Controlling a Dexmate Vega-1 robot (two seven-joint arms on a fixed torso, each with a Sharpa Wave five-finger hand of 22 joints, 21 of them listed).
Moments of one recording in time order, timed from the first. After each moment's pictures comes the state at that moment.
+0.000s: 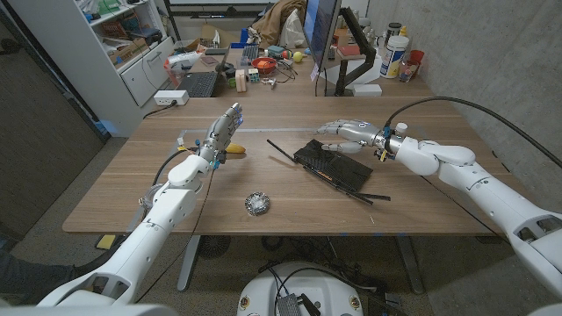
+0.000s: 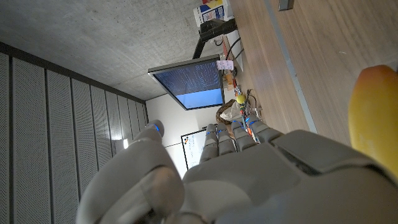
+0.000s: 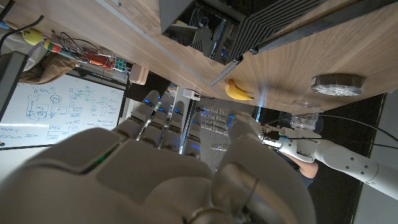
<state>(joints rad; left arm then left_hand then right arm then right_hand) 0.90 0.42 0.20 -1.40 -0.51 -0.17 -0.13 0.43 0.01 0.35 0.06 0.29 0.09 0.06 0.20 0.18 0.03 0.00 0.20 0.19 0.00 0.01 0.19 0.18 -0.02 -0.03 0.21 0.18 -0.61 -0.67 -0.46 -1.20 -0.89 0.85 -0.17 0.33 0.07 0.49 -0.12 0.19 0.26 -0.12 0.20 0.20 0.31 -0.02 0.22 0.19 0.23 -0.04 0.20 0.18 0.15 -0.04 0.47 0.17</state>
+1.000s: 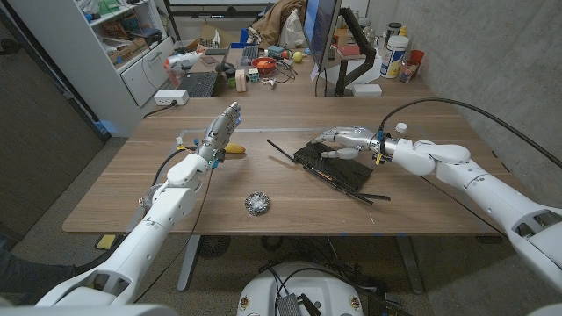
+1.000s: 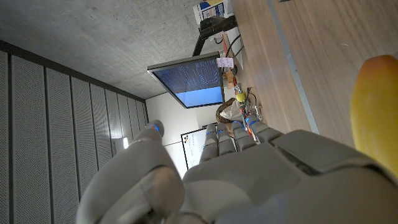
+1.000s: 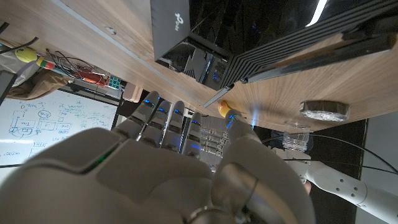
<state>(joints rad) 0.89 0.41 0.19 -1.38 -0.52 -0.18 -0.14 0.43 0.01 0.35 0.06 0.29 0.09 0.06 0.20 0.18 0.03 0.00 0.20 0.19 -0.01 0.01 0.19 0.18 -0.02 -0.03 0.21 0.18 -0.57 -0.67 -0.52 -1.17 -0.91 0.82 -0.12 0.33 0.07 0.49 -0.12 0.19 0.26 -0.12 0.20 0.20 0.31 -0.02 0.22 0.19 0.23 -0.04 0.20 0.18 0.15 -0.04 0.45 0.17</state>
